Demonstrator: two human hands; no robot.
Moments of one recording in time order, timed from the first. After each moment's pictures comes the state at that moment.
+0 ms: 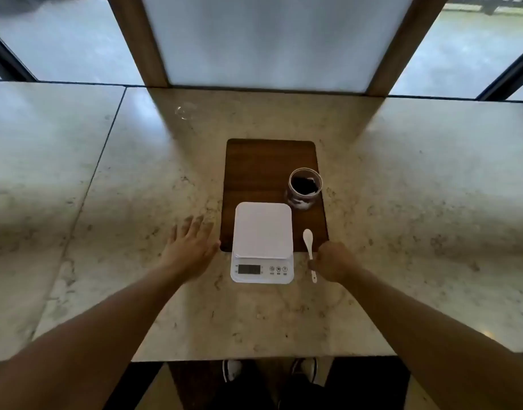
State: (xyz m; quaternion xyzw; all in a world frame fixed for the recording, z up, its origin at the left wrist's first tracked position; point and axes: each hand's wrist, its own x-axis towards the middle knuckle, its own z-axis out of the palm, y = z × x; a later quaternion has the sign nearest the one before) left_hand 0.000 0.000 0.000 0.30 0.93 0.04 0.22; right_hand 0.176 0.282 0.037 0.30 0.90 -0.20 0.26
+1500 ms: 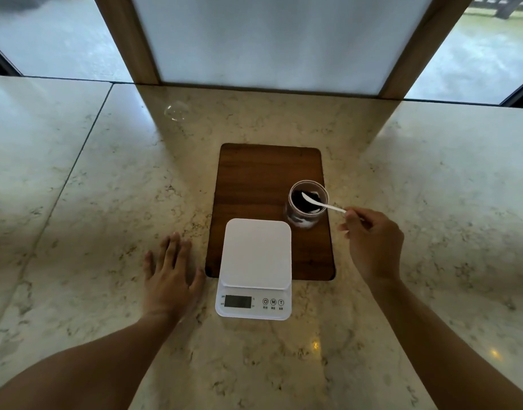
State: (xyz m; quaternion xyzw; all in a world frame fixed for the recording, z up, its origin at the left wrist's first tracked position) left_hand 0.014 0.002 -0.052 0.22 0.97 0.08 0.09; right_hand 0.138 0.331 0.066 0.39 0.81 -0.37 -0.25
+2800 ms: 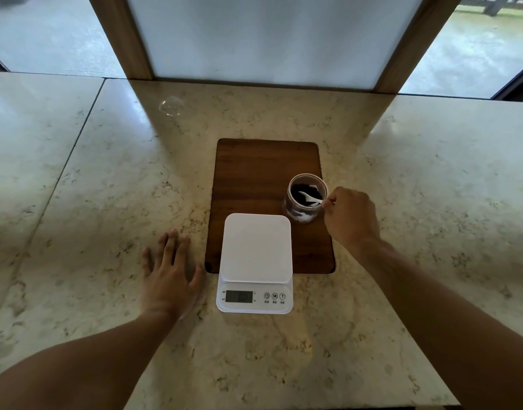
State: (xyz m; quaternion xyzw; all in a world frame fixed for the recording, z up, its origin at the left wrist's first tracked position) left_hand 0.014 0.001 -0.053 0.23 0.97 0.09 0.09; right_hand 0.096 0.330 0.071 0.33 0.93 -0.12 -0.05
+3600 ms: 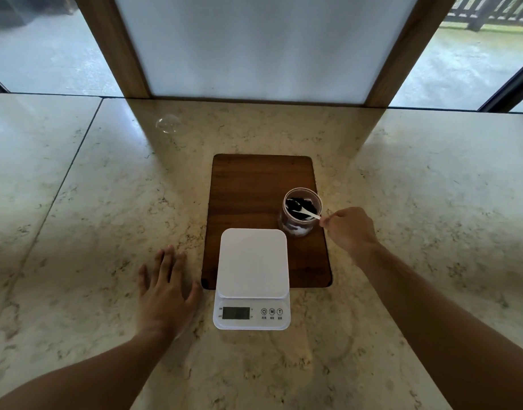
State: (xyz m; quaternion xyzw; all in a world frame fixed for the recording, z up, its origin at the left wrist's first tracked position) left_hand 0.015 0.002 -0.050 0.23 0.97 0.09 0.09; right_hand 0.095 0.347 0.067 0.50 0.78 -0.38 -0.02
